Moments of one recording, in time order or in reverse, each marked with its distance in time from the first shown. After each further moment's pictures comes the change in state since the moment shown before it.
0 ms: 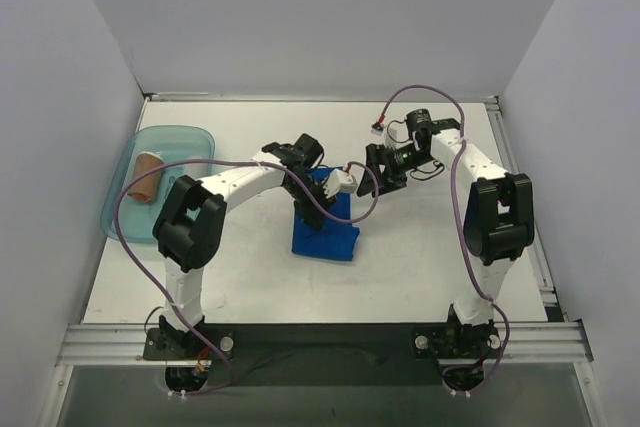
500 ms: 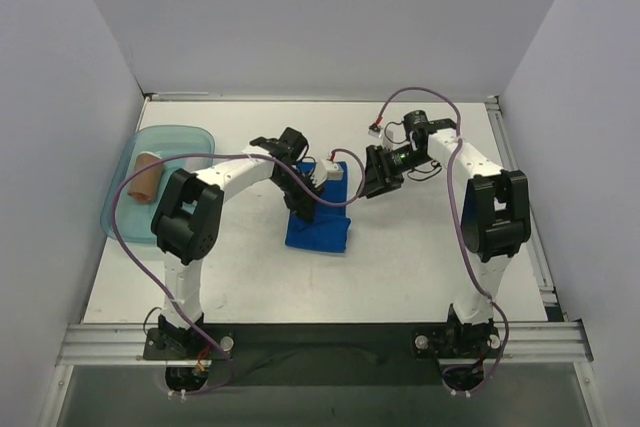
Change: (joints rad) left arm 0.100 0.058 0.017 0.014 0.052 -0.040; right arm 0.010 0.017 -0.013 -0.012 -0.045 -0.010
